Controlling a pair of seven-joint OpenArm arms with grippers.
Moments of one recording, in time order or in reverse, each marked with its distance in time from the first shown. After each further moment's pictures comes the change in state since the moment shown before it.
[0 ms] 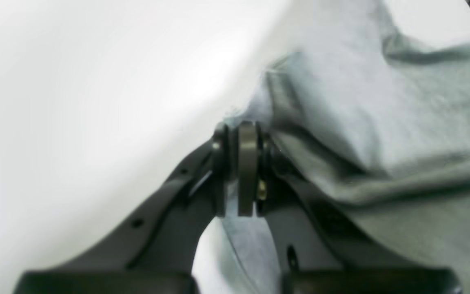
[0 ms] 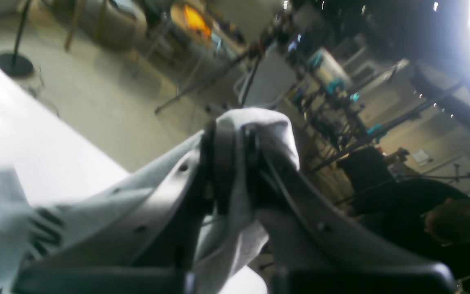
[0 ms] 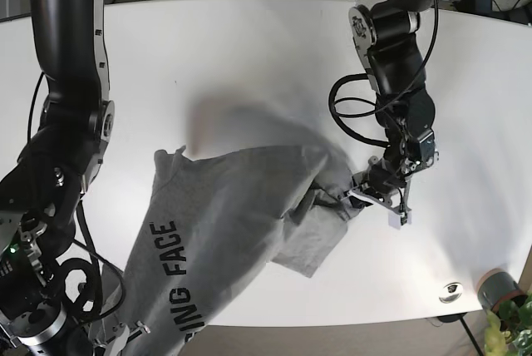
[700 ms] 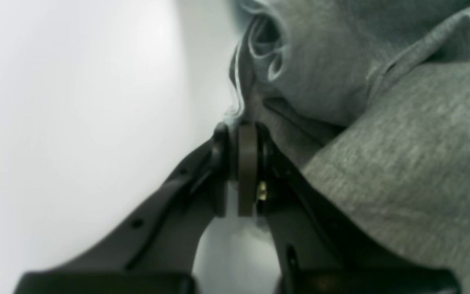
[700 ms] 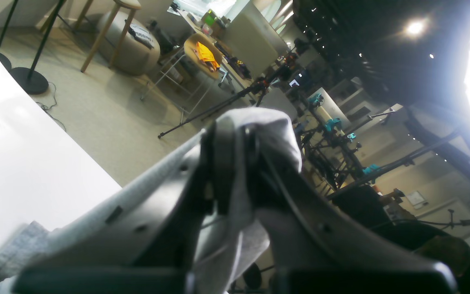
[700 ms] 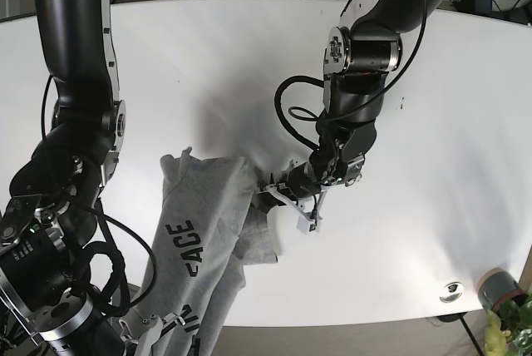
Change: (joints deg) left arm -10.9 6.7 15.1 -29.7 -1.8 -2.3 -14.7; right arm -0.2 -3.5 -3.9 6.6 0.4 -0.1 0.0
